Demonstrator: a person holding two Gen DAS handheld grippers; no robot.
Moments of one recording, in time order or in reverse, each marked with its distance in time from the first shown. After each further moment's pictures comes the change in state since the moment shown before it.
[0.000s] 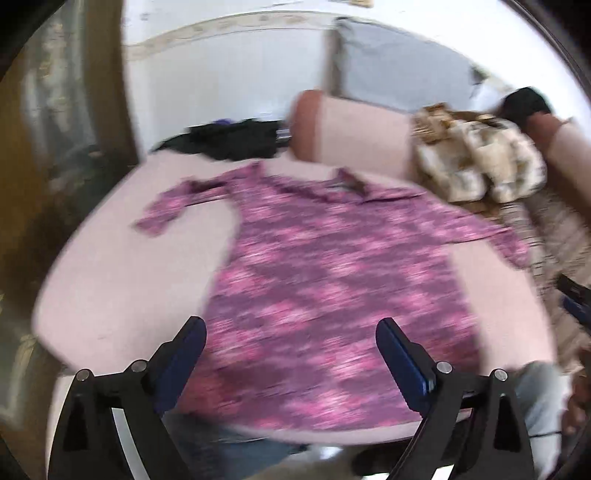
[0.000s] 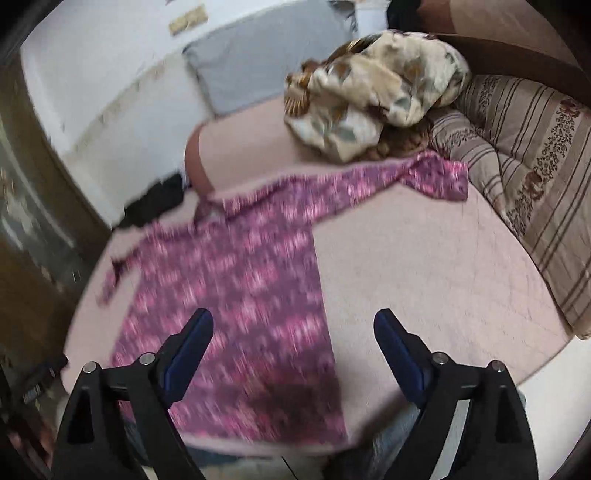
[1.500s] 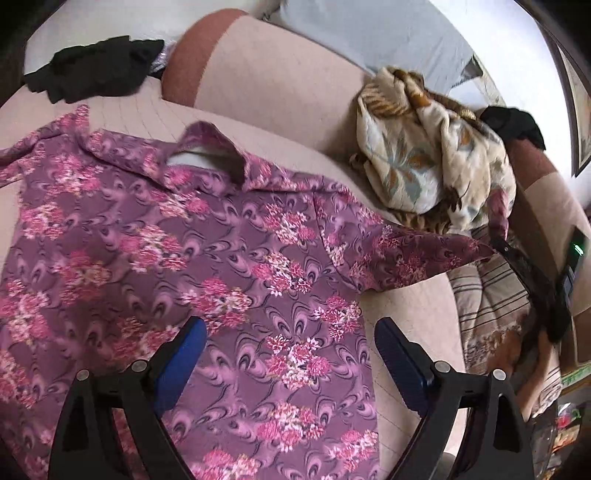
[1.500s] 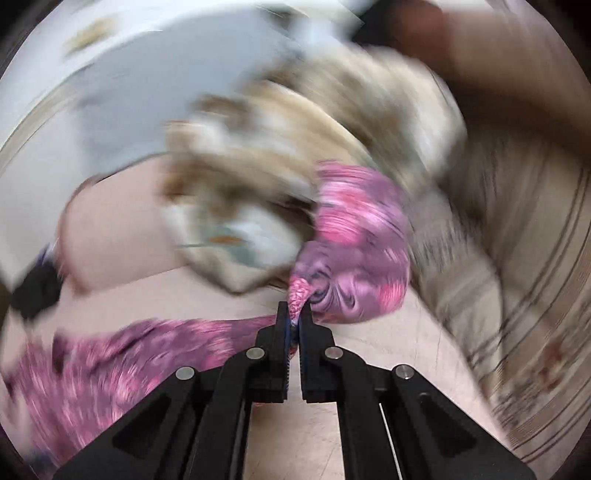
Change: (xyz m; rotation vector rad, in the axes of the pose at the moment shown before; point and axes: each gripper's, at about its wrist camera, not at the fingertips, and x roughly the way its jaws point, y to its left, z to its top) left arm 0.226 -0.094 0.116 -0.152 0.244 -0.385; right arm 0.183 -0.058 0.161 -0.217 -0.180 -0.316
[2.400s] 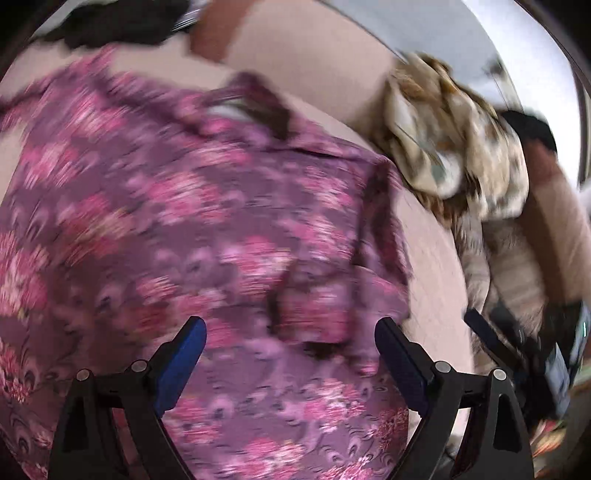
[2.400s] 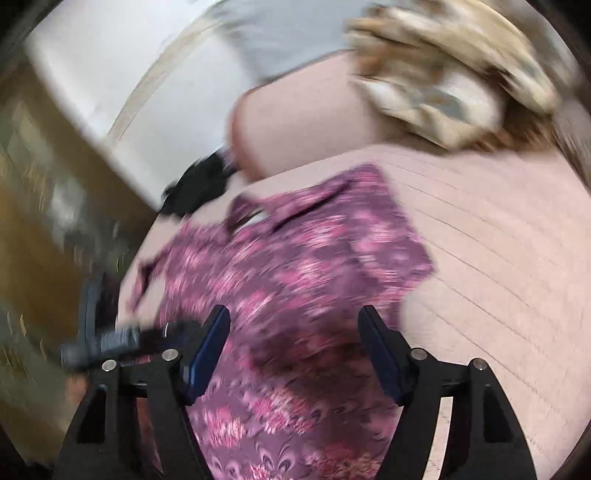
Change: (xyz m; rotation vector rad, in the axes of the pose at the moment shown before) left arm 0.035 0.035 -0.015 -0.008 0.093 -0.008; right arm -0.004 0.042 -0.112 0.265 0.351 0.606
